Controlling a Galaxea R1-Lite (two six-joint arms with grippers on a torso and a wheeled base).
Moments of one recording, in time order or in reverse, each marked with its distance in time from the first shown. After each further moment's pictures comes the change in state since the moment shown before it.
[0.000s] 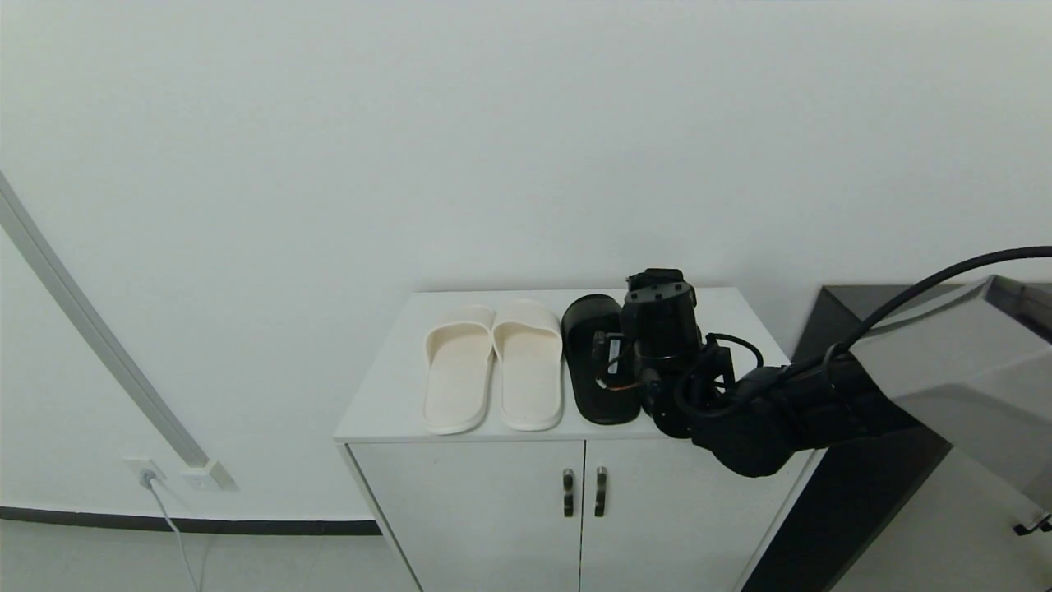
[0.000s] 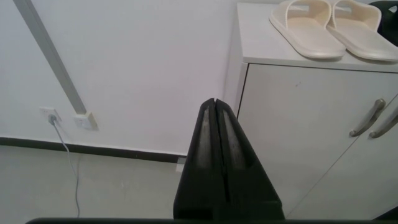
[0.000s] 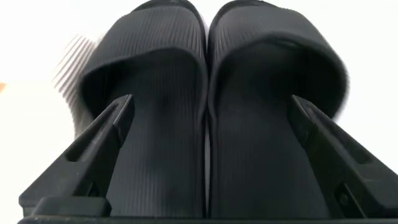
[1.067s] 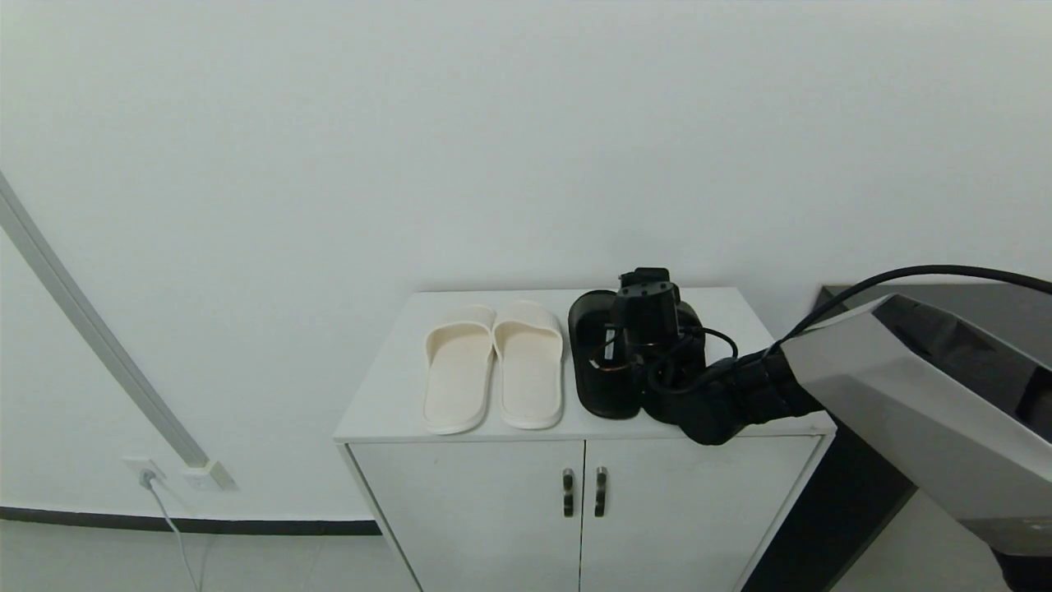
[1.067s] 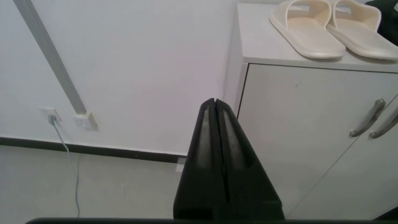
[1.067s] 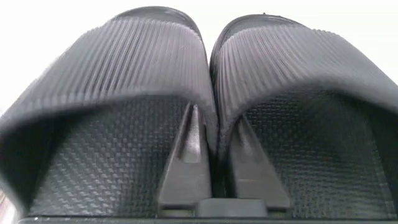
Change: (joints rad) left arm 0.000 0.000 0.000 0.000 0.000 0.000; right arm -0.068 0.172 -0.217 0.000 0.002 -0.060
